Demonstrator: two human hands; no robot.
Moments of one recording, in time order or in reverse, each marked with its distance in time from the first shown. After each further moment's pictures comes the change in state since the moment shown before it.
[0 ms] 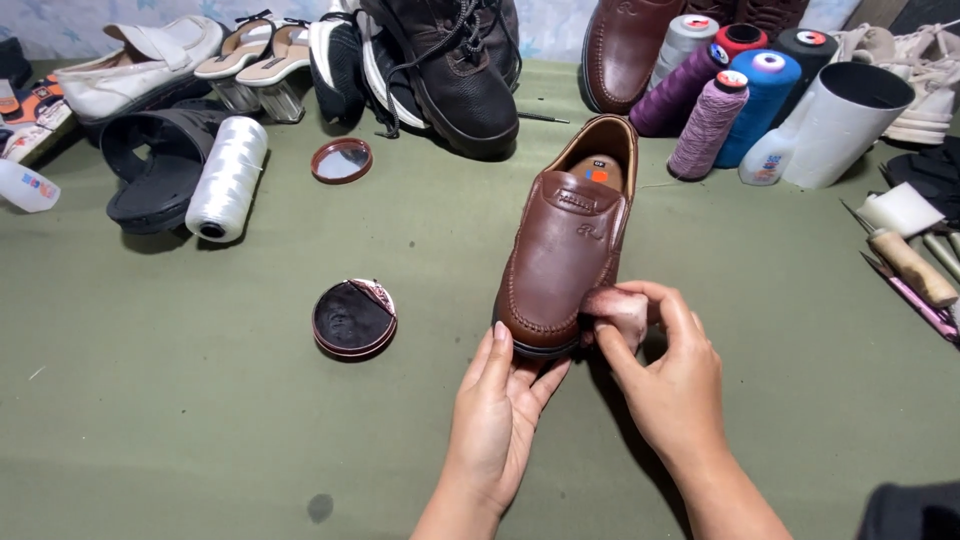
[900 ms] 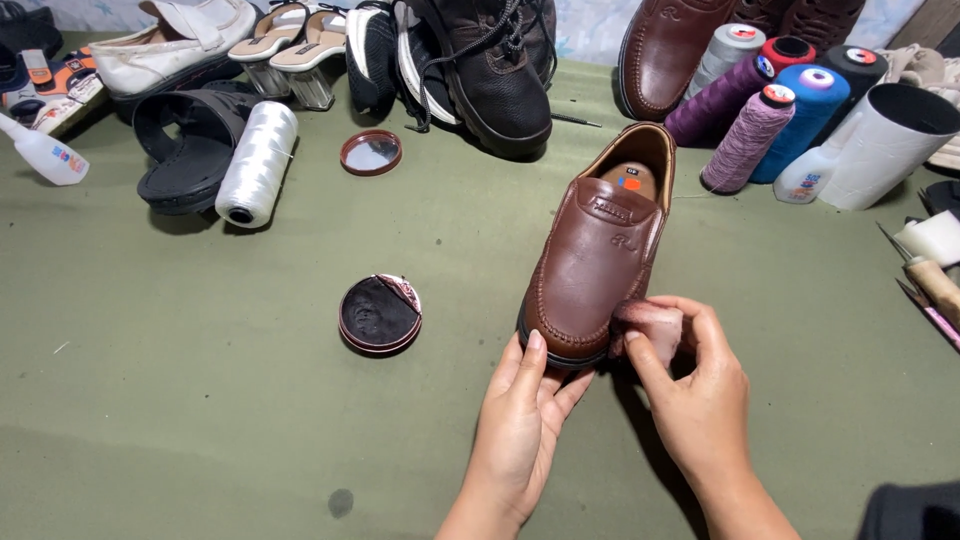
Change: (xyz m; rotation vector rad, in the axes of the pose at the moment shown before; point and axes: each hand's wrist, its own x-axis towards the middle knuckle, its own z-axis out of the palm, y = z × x) left_hand 0.003 -0.004 -0.008 0.055 -0.081 0.016; right_hand -0.001 -0.009 0.003 0.080 -0.018 0.052
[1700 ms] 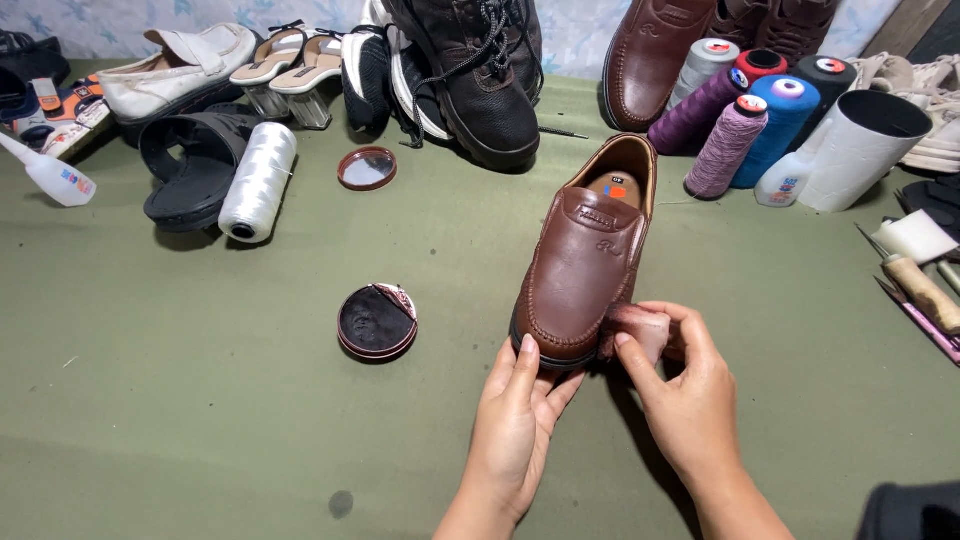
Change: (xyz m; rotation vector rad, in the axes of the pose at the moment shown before) left_hand -0.001 -0.003 0.000 0.028 -0.021 0.032; right_hand 0.001 0.010 -0.004 -0.034 -0.004 0.057
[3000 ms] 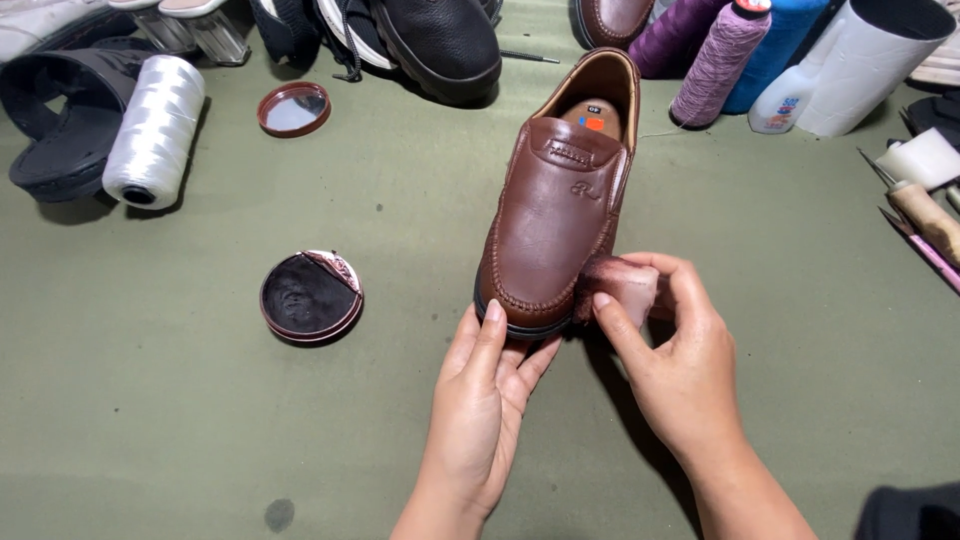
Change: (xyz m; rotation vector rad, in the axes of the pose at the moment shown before) left_hand 0.004 0.001 0.003 -0.021 0.097 -0.030; right_hand 0.002 0.006 0.000 -0.003 -0.007 -0.134
